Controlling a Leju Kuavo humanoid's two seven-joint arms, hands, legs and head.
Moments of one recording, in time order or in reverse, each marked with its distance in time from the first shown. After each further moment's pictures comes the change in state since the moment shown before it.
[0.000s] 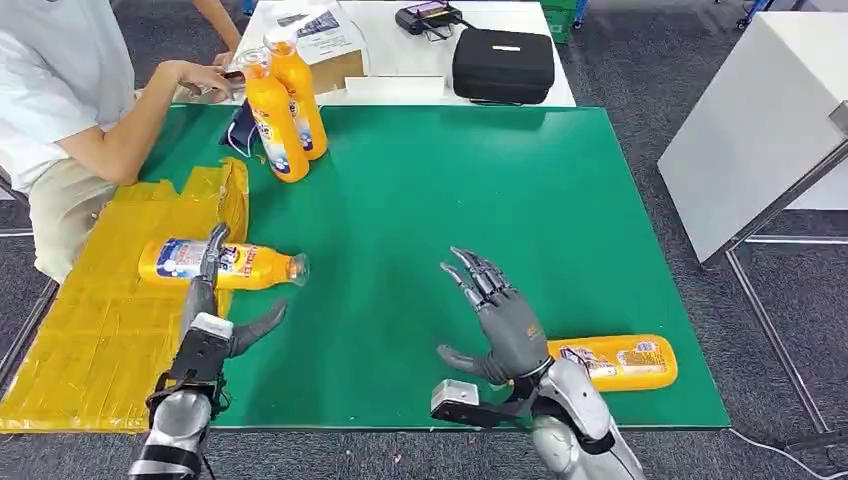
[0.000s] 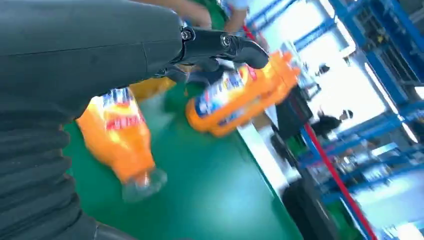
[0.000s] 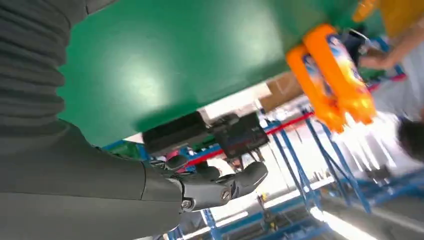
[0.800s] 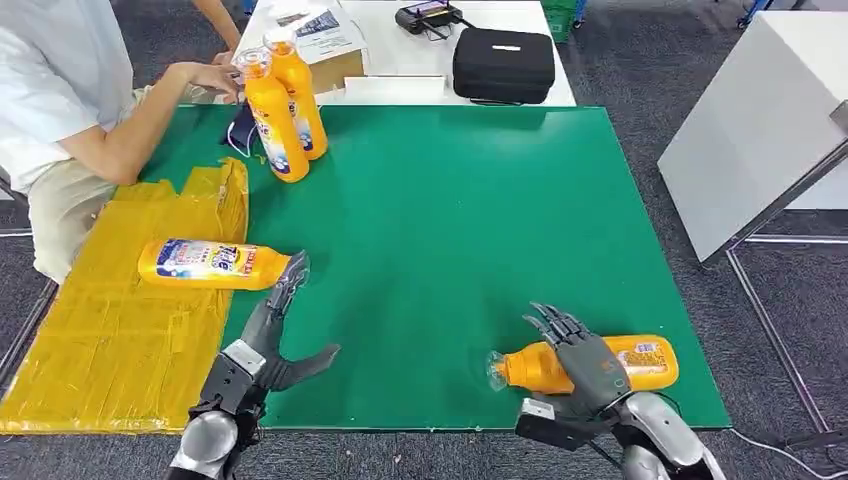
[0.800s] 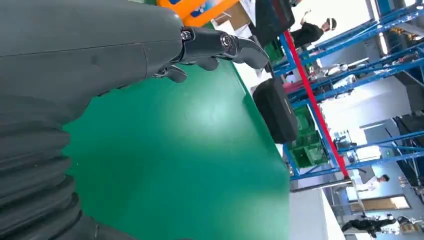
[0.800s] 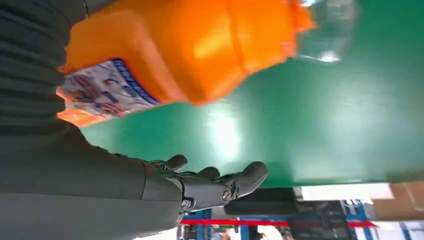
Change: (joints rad) left arm 0.054 -0.018 -0.146 -0.029 0.092 -0.207 0.021; right arm 0.140 -0.249 -0.165 0.044 0.013 0.175 0.033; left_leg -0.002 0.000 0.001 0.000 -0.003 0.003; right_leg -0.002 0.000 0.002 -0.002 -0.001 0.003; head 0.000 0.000
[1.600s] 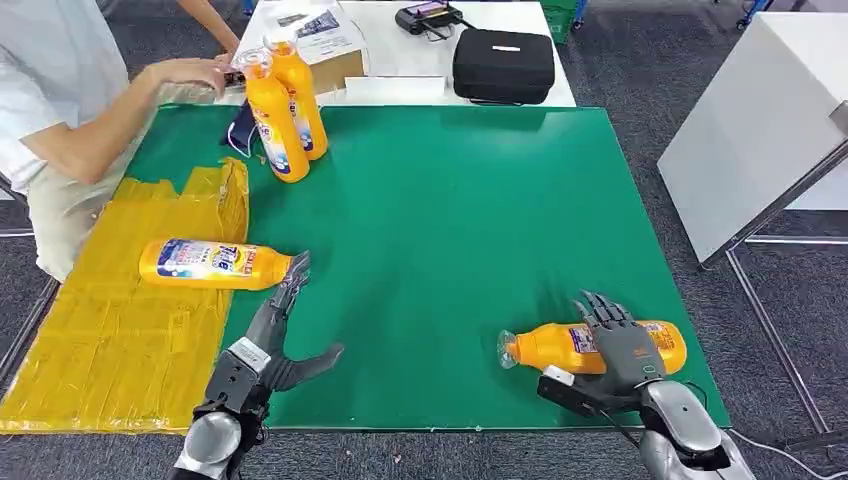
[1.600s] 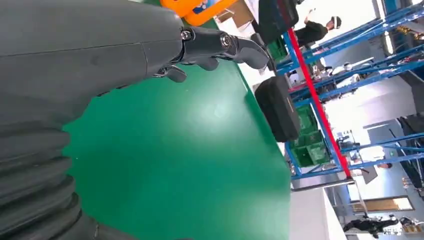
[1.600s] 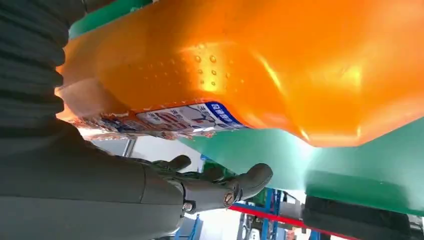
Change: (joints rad) left arm 0.002 -0.006 -0.016 -0.005 0.009 0.013 0.027; right arm -0.060 -0.004 -0.087 0.132 0.204 -0.032 0.196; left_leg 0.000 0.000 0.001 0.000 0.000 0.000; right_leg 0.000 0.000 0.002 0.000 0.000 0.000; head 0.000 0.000
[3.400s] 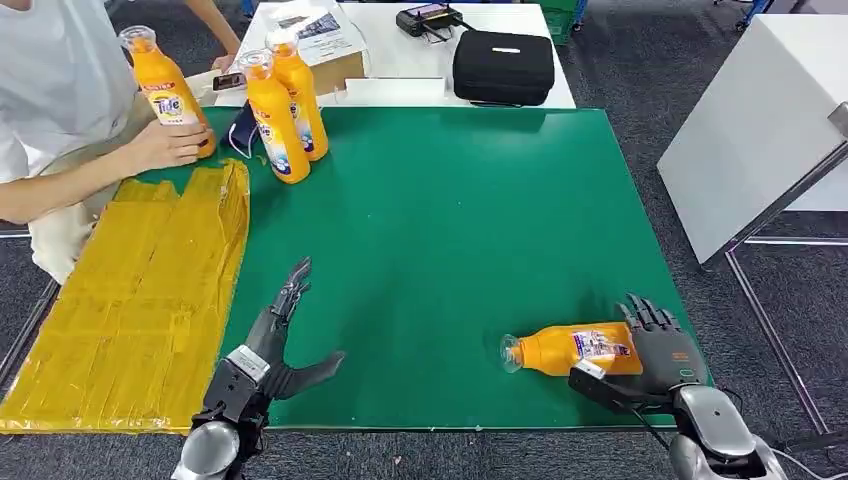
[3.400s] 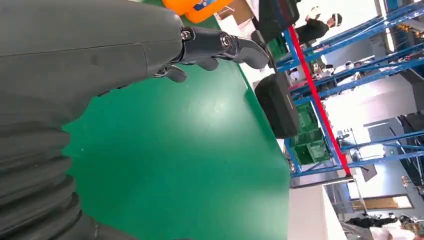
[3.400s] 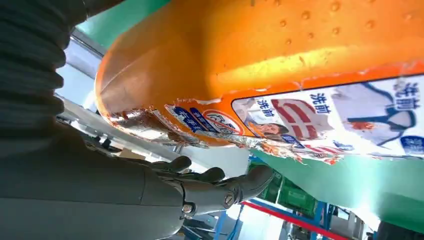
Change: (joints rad) left arm 0.040 0.000 -0.010 -0.053 0.002 -0.008 0.024; right arm 0.045 -0.042 -0.098 -0.033 0.077 0.072 0.117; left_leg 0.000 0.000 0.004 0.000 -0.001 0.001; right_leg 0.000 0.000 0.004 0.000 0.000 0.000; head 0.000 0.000
